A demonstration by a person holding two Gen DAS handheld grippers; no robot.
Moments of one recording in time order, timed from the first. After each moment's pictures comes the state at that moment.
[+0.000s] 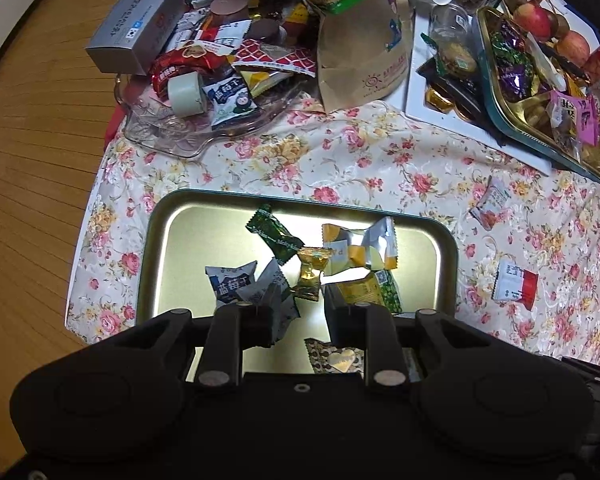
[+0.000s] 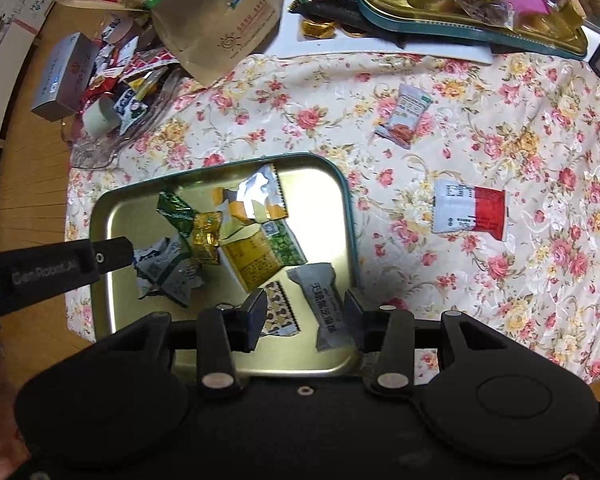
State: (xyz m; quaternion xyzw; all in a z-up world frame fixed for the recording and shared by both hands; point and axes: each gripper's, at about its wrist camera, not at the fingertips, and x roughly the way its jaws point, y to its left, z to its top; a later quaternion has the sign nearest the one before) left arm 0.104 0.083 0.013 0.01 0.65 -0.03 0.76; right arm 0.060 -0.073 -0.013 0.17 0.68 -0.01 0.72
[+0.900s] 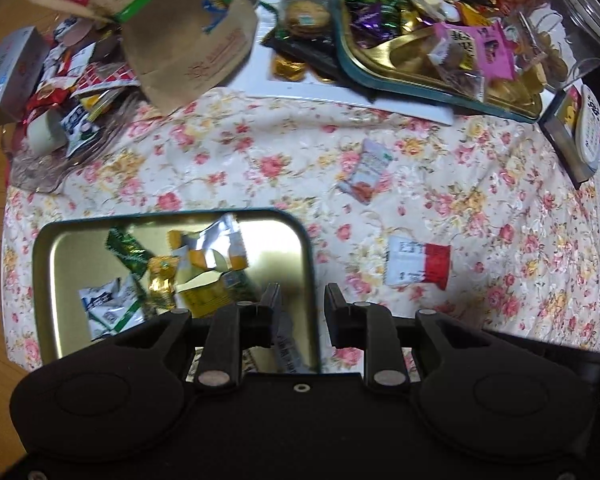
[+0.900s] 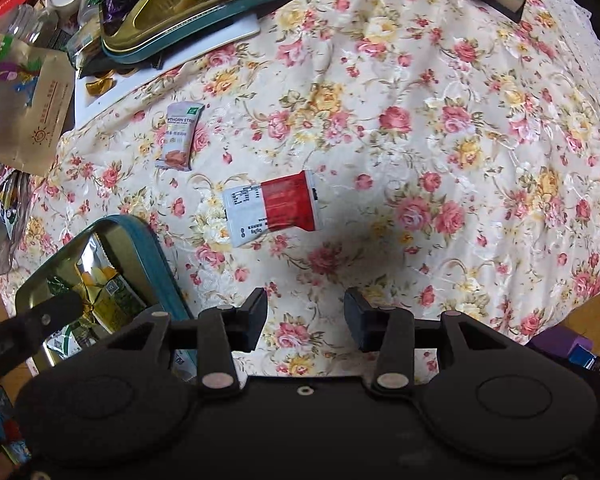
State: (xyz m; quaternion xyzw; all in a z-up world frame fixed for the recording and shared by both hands) left arm 0.101 -0.044 -0.001 0.05 0.67 -0.12 0.73; right arm 0.025 -0.219 -0.041 0.26 0.69 -0.15 0.66
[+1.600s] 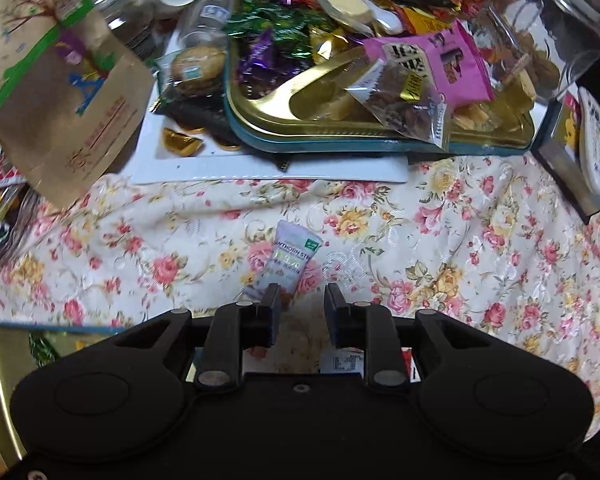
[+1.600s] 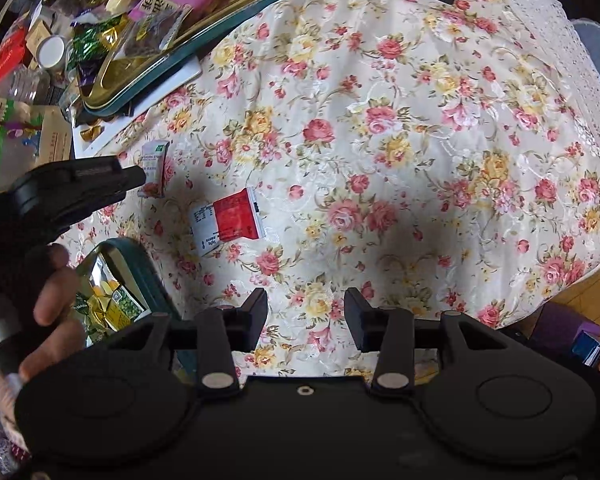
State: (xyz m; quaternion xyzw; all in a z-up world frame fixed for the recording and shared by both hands) left arm 0.131 -0.134 -0.059 0.09 0.61 -0.15 0.77; right arm -0.016 -0.291 -0.018 0.33 0.67 -0.15 0.65
